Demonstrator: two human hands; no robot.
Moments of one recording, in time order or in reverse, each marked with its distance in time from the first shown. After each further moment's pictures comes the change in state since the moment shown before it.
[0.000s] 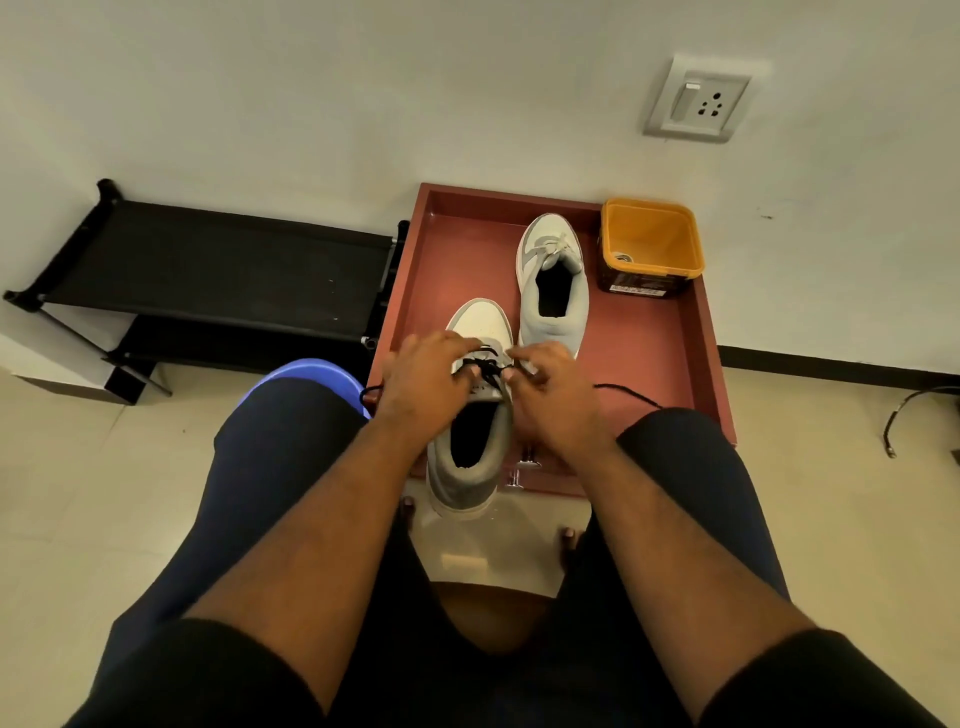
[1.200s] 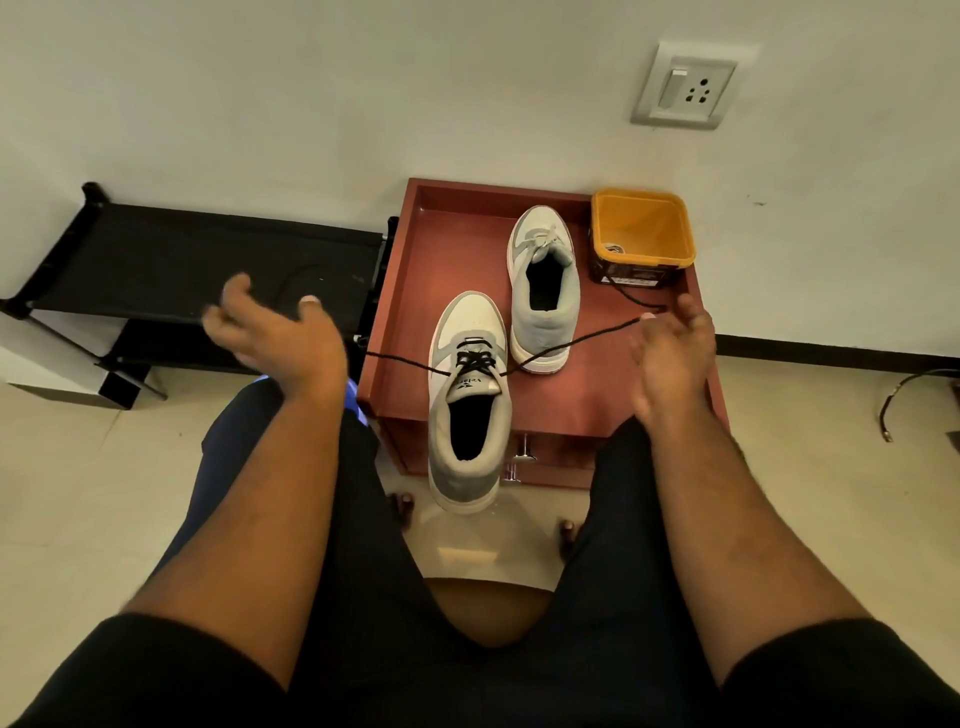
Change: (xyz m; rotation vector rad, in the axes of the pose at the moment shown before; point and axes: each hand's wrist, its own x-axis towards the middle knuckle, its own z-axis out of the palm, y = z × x) left_hand 0.014 -0.054 -0.038 -0.663 0.868 -0.632; right_hand 0.027 0.036 -0.072 0.732 0.626 0.573
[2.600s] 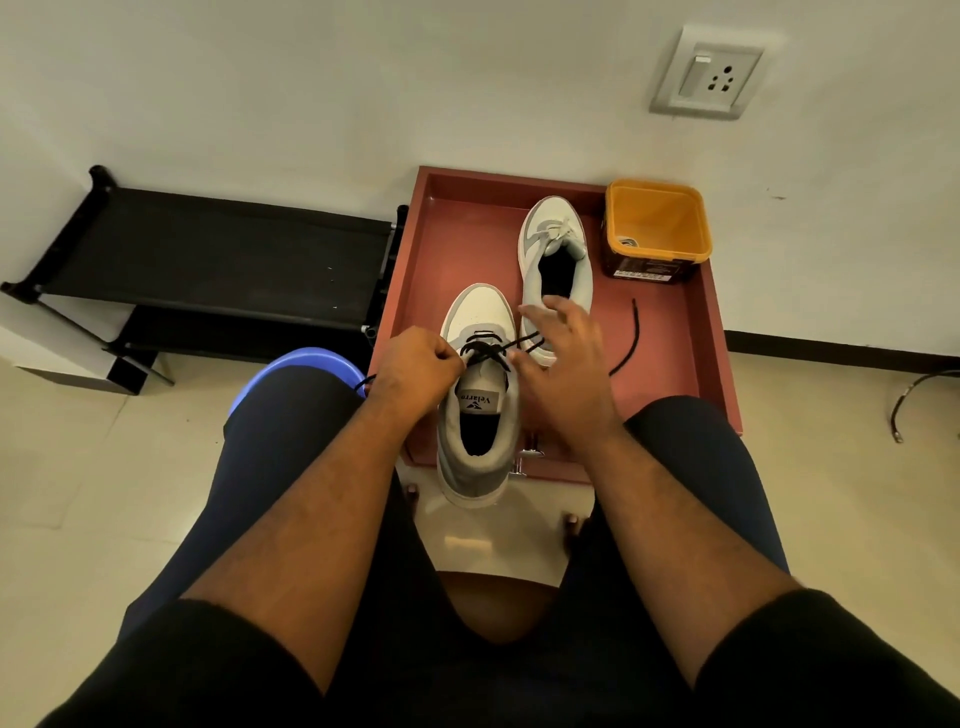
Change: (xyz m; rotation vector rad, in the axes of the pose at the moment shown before) left_hand -0.055 0.003 0.022 0.471 -0.940 0.190; right_hand -0.054 0.037 0.044 -0.850 -0.505 -0.732
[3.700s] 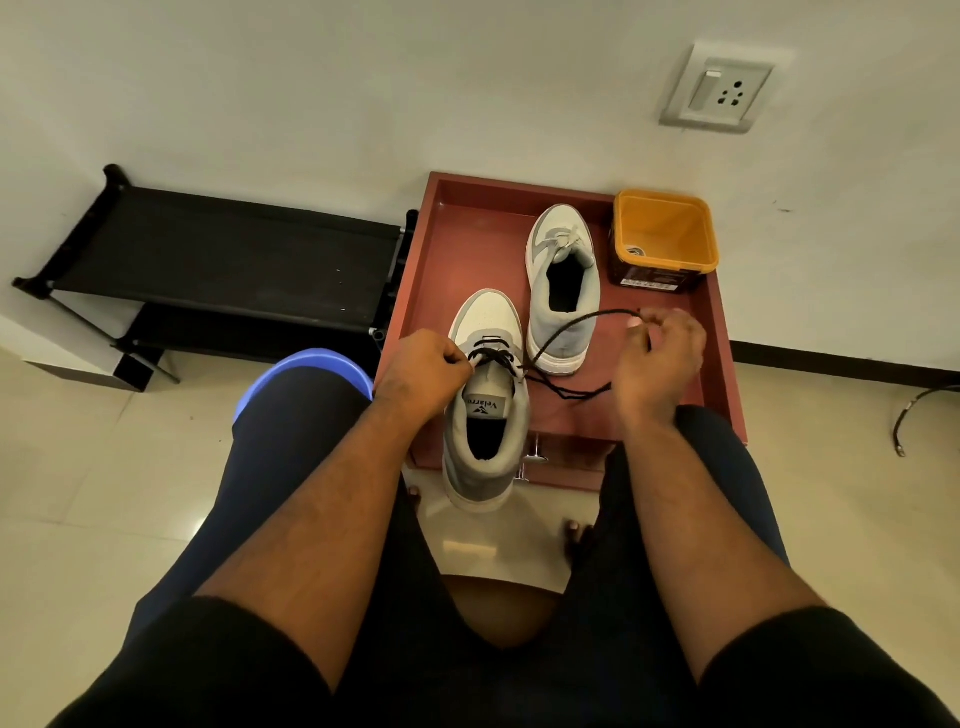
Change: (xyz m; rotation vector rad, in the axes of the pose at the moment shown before) left_hand 0.004 -0.006 0.000 0.010 0.013 0.060; right_hand 0.014 0.030 -0.028 0.129 0.508 0.481
